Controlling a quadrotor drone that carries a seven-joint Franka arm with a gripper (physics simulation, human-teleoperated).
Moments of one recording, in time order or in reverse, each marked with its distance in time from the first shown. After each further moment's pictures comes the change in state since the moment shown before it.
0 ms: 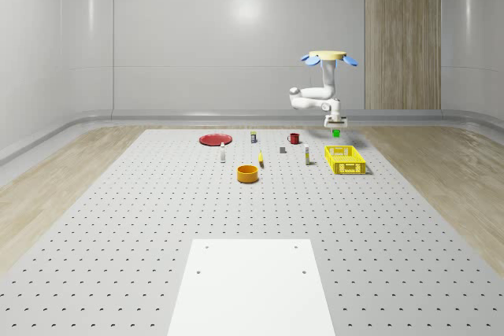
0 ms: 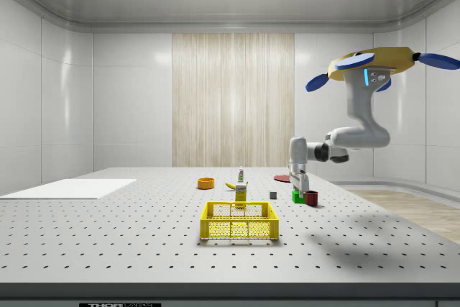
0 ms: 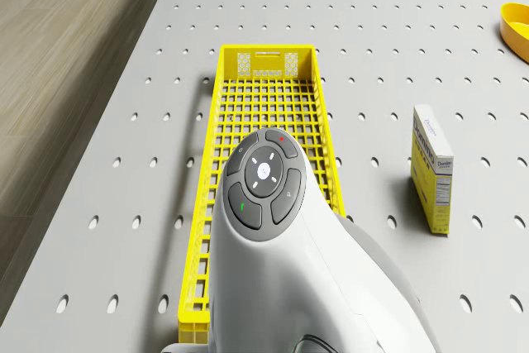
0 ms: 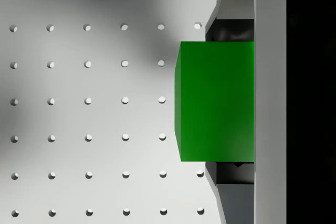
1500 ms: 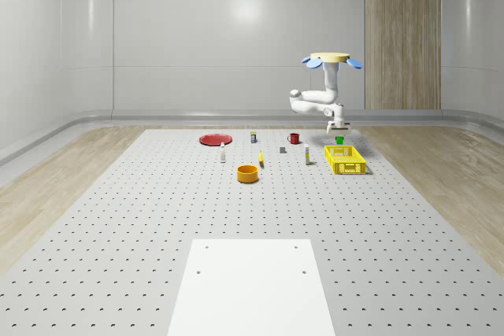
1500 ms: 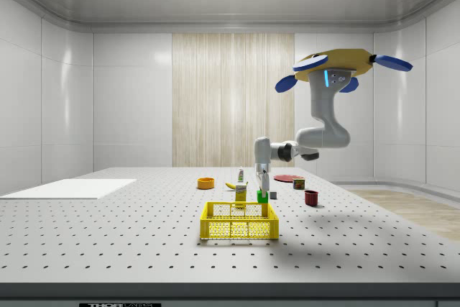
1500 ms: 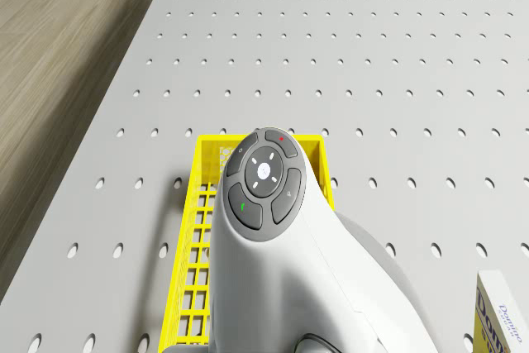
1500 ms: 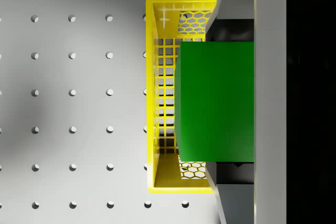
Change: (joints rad) arm -0.016 -0.047 0.009 0.003 0.021 0.044 0.007
